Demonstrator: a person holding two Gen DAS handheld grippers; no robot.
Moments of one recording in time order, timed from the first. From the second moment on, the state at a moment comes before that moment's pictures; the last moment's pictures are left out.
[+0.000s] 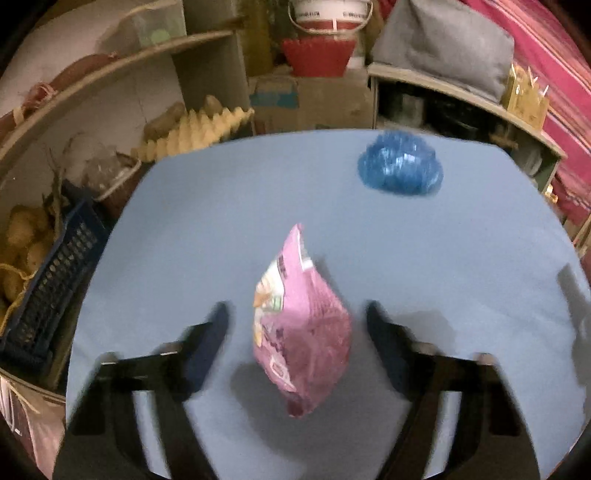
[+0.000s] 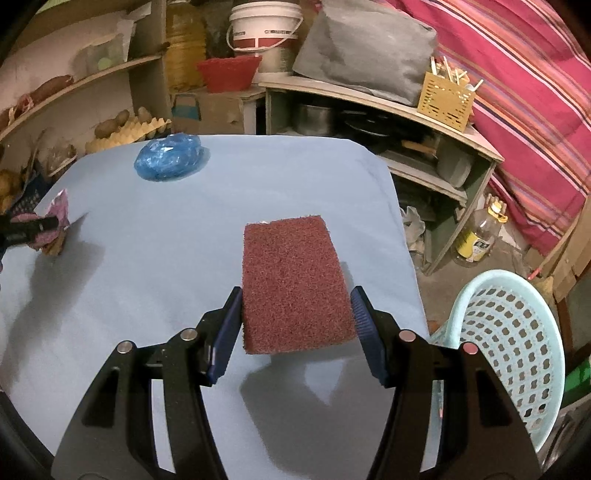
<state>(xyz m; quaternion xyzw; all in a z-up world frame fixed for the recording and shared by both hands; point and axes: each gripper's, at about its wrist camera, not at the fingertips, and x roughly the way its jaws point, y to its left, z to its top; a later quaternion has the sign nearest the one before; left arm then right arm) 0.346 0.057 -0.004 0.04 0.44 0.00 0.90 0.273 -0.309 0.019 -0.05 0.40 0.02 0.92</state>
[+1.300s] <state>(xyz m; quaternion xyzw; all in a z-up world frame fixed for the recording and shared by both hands) 0.275 -0.115 0.063 0.08 0.34 -0.12 0.93 0.207 -0.410 0.052 0.01 0.36 -0.02 0.93</state>
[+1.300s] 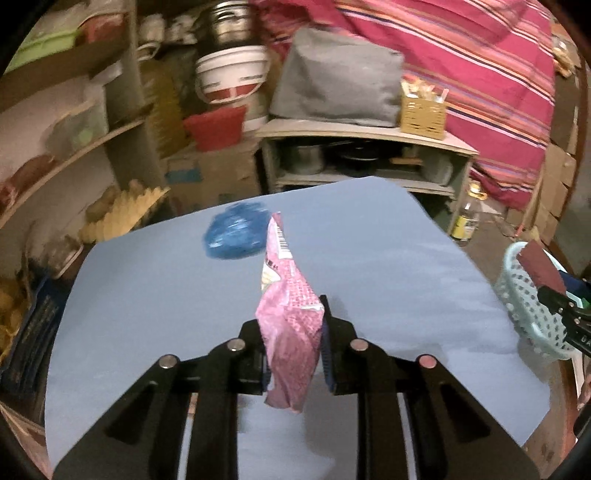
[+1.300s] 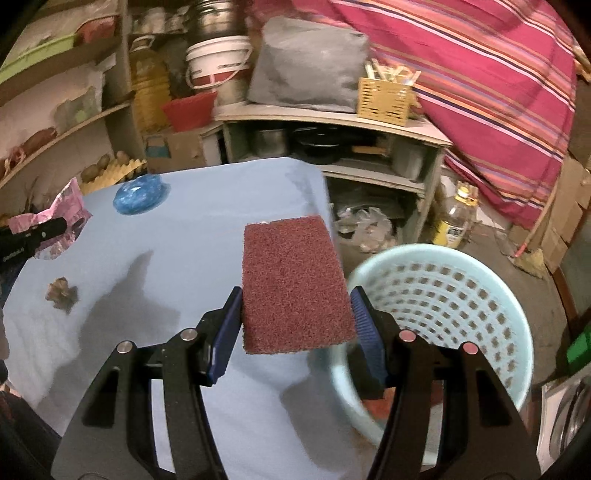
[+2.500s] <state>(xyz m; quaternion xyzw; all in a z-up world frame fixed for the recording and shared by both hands) 0.240 -0.382 0.041 0.09 0.31 -0.27 0.91 0.166 -0.581 0.038 0.11 0.33 -0.17 0.92</state>
